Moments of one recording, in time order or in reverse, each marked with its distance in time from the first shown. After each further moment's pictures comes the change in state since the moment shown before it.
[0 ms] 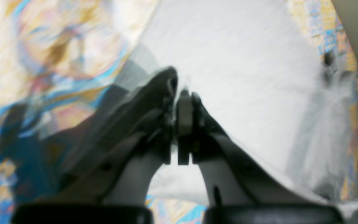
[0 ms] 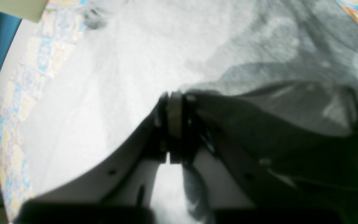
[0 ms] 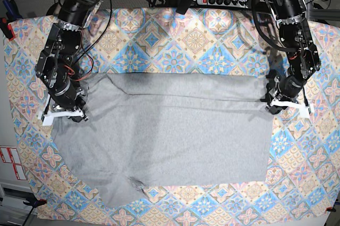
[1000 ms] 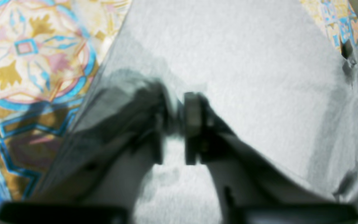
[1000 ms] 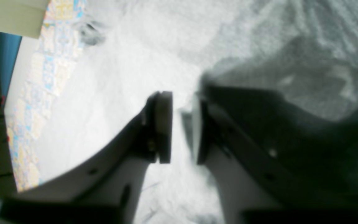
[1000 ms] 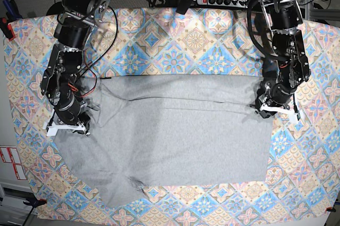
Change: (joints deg) left arm -3.9 0.0 5.0 -8.5 3.4 0.5 -5.5; right arm 9.2 0.2 0.1 -14.7 -0.1 -0.3 4.9
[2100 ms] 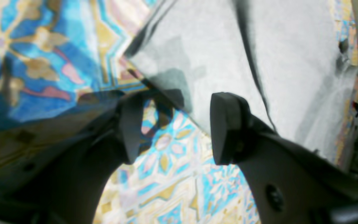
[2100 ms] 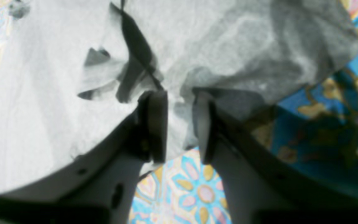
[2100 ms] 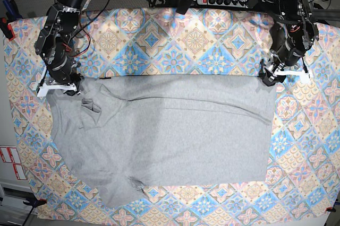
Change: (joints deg) left arm 15.9 0.2 -8.9 7.4 -15.6 0.1 6.6; right arm -17.4 -0.2 4.4 12.3 0.2 0.0 -0.5
